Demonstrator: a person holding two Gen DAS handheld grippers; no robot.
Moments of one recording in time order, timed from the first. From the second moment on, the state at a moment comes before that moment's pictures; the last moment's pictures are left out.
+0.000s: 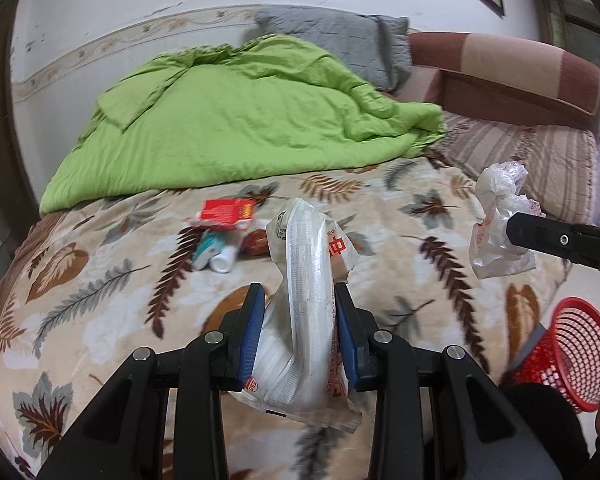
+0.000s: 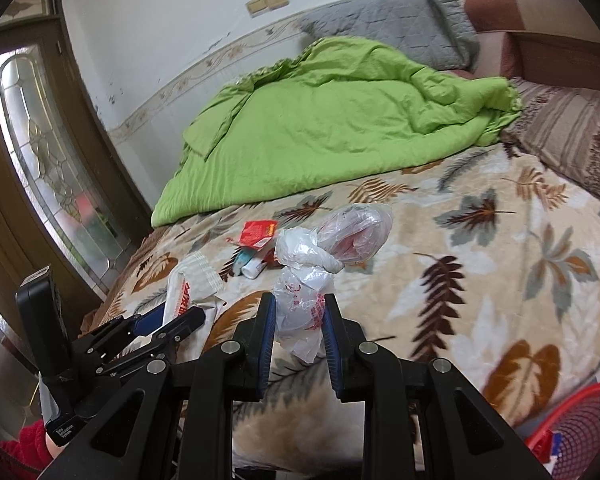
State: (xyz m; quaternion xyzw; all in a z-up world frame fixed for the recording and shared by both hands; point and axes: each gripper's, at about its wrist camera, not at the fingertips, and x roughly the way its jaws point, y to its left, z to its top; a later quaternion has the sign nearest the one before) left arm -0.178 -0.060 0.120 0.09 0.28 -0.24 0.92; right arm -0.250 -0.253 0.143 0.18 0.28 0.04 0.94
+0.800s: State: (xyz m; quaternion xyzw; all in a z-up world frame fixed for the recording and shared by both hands) left arm -0.309 -0.270 0.134 0.13 0.35 -0.57 0.73; right arm -0.459 -0.419 0.113 0.25 0.30 -0.18 0.90
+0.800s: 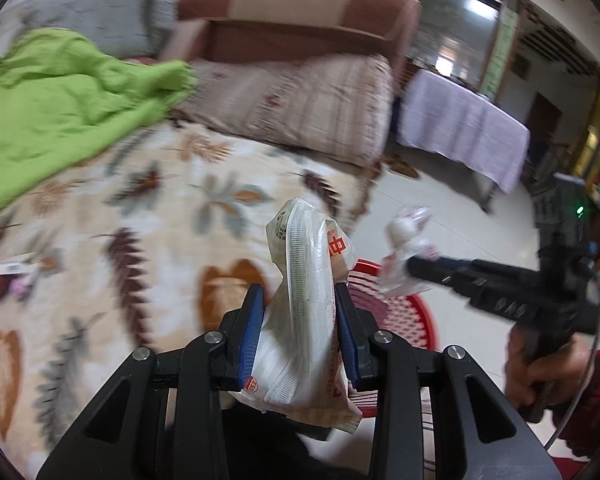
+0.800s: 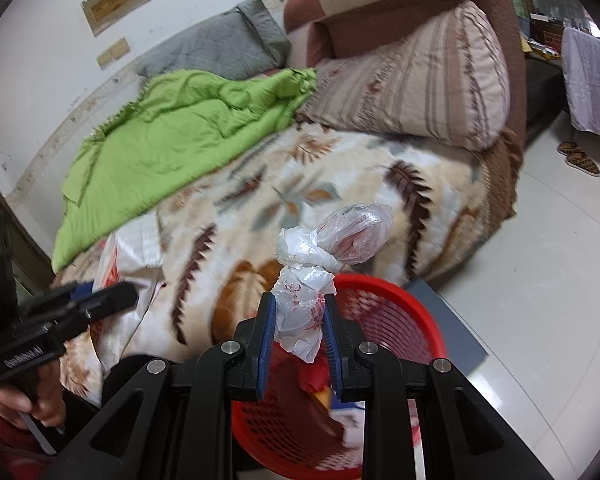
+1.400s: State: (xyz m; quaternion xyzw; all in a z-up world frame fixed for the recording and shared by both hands) left arm -0.298 -0.273 0.127 0.11 0.38 -0.56 0.73; right arm -0.457 -0.429 0.100 0.26 0.32 -0.18 0.89
